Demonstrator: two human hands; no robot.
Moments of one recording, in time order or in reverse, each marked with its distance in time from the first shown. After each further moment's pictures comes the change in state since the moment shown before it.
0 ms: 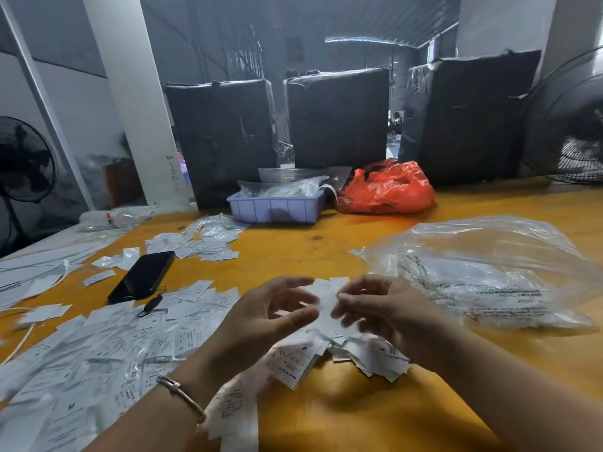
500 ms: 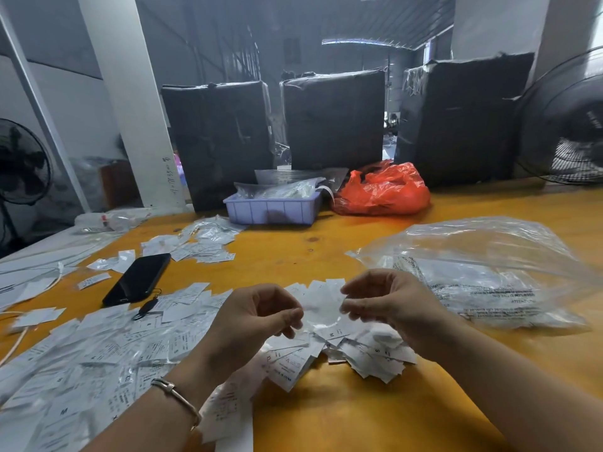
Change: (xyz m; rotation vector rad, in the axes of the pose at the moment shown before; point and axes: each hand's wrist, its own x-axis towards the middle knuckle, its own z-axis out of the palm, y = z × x) left_hand 0.000 -0.004 -0.002 -0.100 0.080 -0.010; right_hand -0.002 -0.005 -0.010 -0.181 0.113 -0.084
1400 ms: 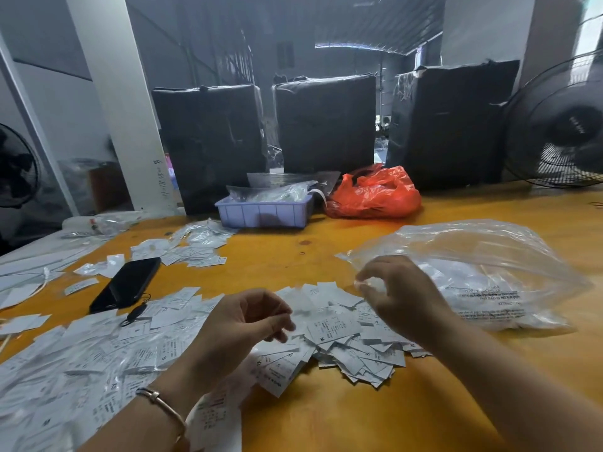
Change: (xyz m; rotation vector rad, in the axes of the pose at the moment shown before) left_hand -0.002 -0.001 -0.001 0.011 -0.015 -0.023; right_hand 0.007 -0.002 -0.016 -1.046 0.307 -0.340
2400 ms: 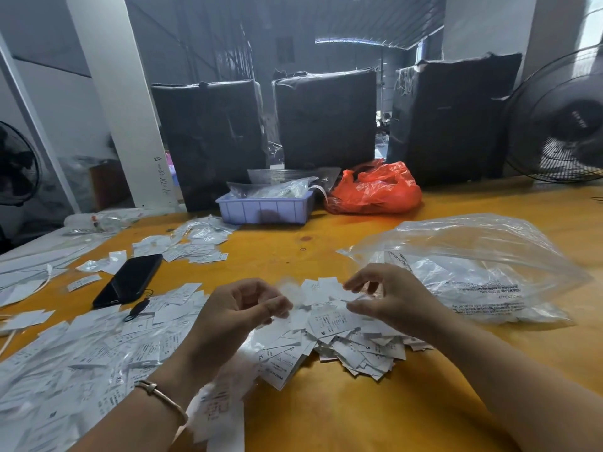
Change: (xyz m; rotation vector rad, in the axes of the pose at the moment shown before) left_hand 0.000 0.002 -0.005 0.022 0.046 0.015; right_hand 0.000 0.008 0.007 0.209 -0.212 0.036
